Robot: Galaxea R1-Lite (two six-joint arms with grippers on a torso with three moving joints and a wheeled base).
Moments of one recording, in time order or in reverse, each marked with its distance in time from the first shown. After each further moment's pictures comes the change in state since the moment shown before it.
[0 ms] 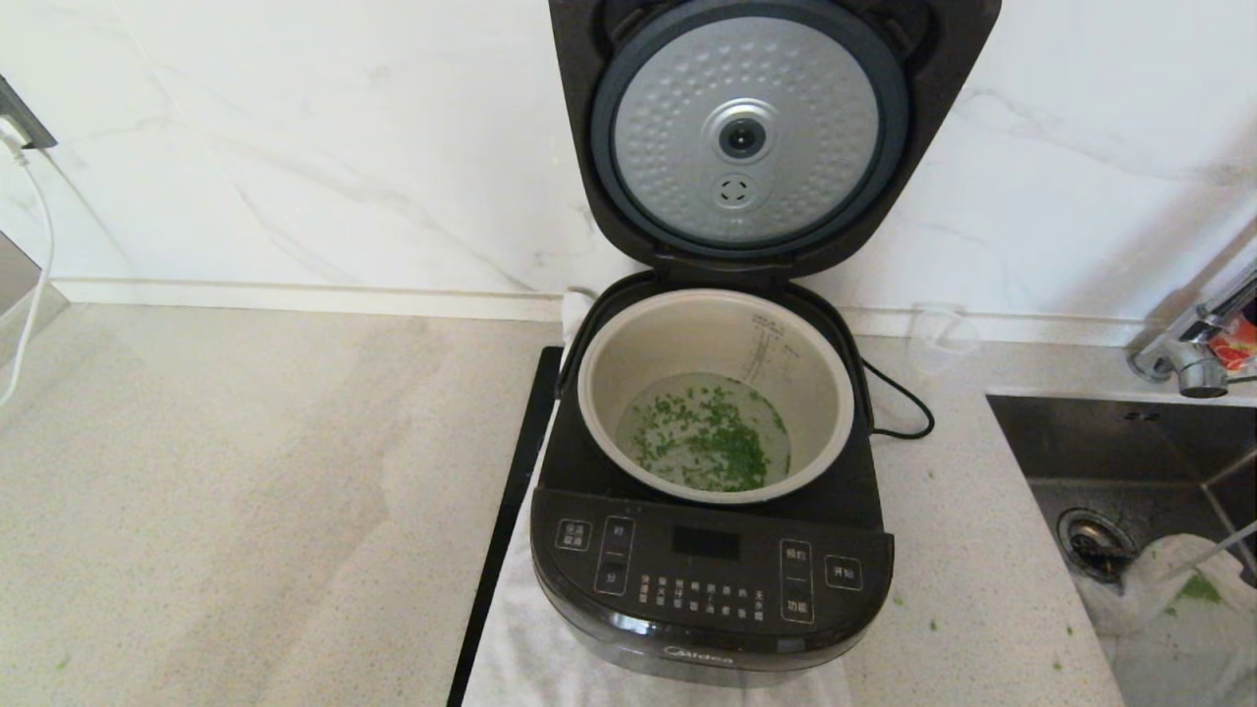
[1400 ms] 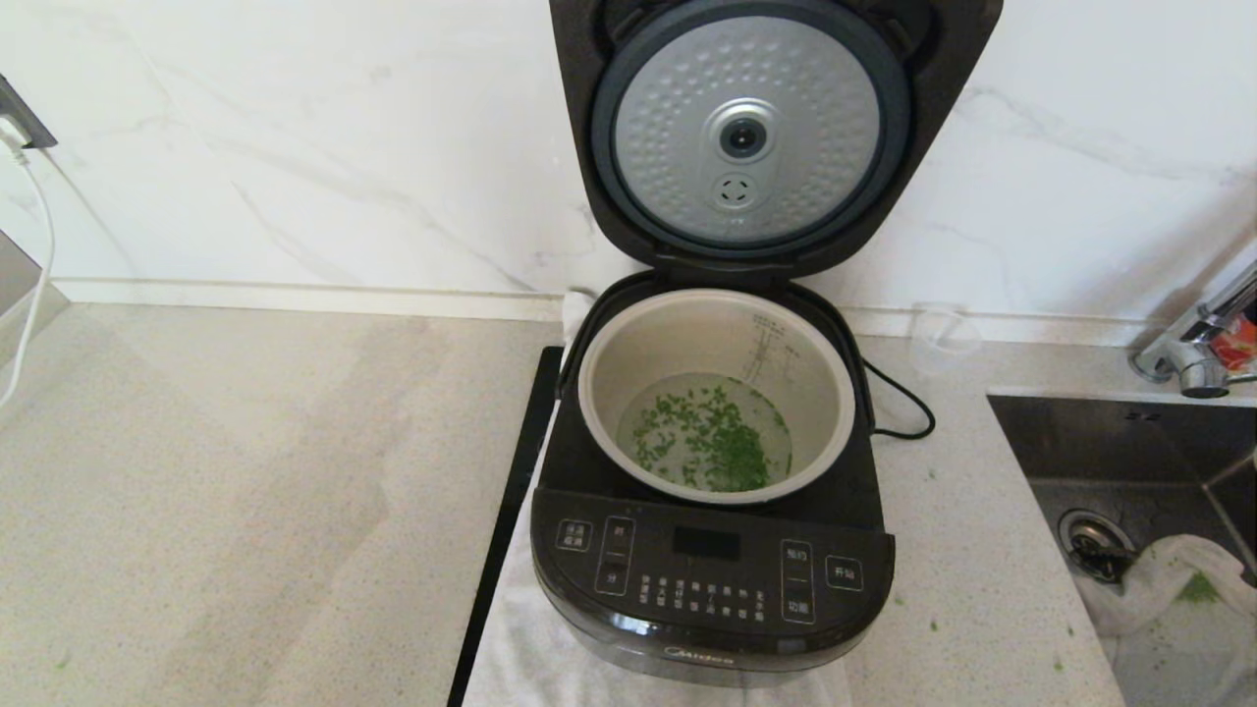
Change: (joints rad) left arm 0.000 0.000 0.000 0.000 0.000 0.000; right arm 0.087 0.284 -0.331 0.026 0.134 0.139
